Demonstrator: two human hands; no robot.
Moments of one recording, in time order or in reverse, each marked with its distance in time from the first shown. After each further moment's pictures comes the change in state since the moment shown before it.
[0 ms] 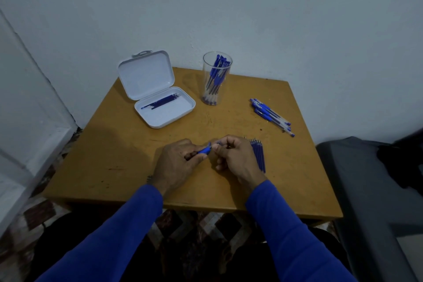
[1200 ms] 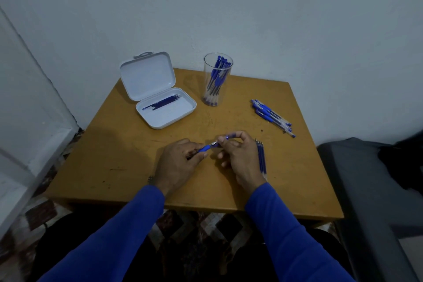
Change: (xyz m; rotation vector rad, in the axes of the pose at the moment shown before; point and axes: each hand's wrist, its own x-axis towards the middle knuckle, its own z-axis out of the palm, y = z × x) left_hand 0.001 0.001 0.002 0.015 0.023 -0.095; right_hand 0.000 0.000 0.002 0.181 0.159 -0.017
